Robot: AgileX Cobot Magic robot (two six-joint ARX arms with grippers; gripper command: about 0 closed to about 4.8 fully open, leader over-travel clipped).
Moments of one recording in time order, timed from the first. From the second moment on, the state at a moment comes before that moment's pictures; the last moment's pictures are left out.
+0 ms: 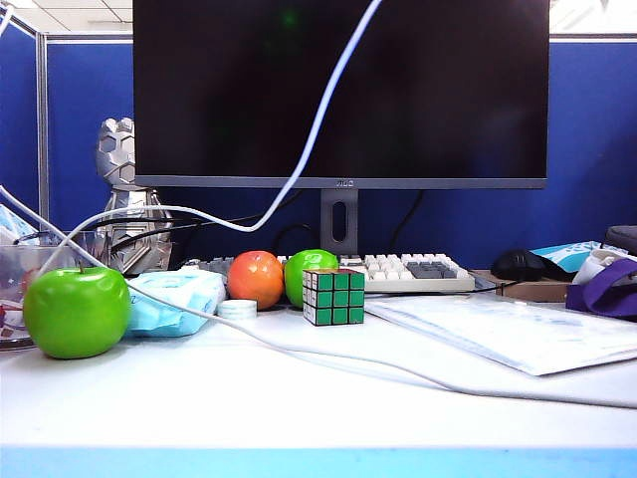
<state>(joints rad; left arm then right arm) -0.86 1.96 2.62 -0.40 1.05 -0.13 0.29 0.85 1.45 -0.46 -0.69 0.16</state>
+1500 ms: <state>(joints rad) -0.86 1.96 2.63 -0.42 1.14 -0.13 0.29 0.84 1.44 -0.39 -0.75 0.20</state>
